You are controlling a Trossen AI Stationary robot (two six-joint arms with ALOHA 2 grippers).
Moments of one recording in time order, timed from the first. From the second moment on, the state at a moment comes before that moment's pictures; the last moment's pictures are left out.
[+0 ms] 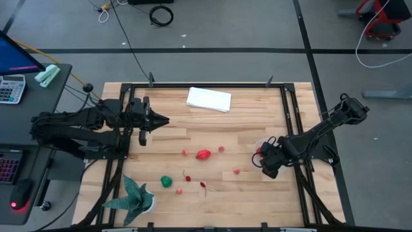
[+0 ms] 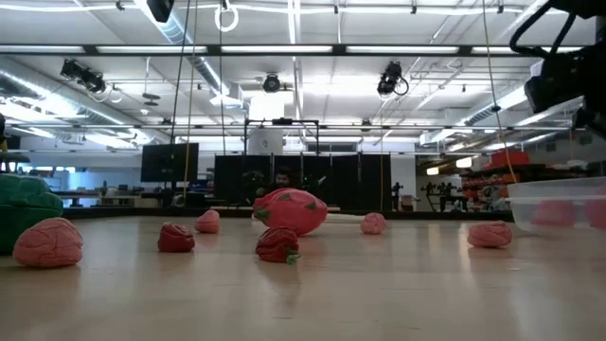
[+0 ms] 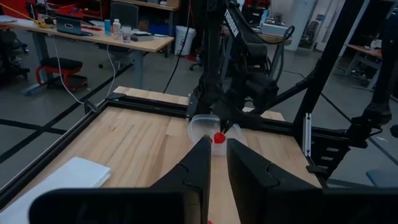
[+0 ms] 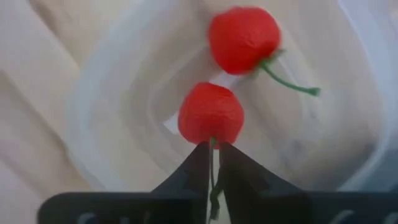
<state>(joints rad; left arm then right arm) 0.01 0.71 0.79 -0.17 -0.06 -0.17 0.51 1.27 0.72 -1.03 0.10 1.08</state>
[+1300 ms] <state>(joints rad) 0.01 0.71 0.79 -0.22 -0.06 -0.17 0.44 1.70 0.93 -0.45 0.17 0.57</state>
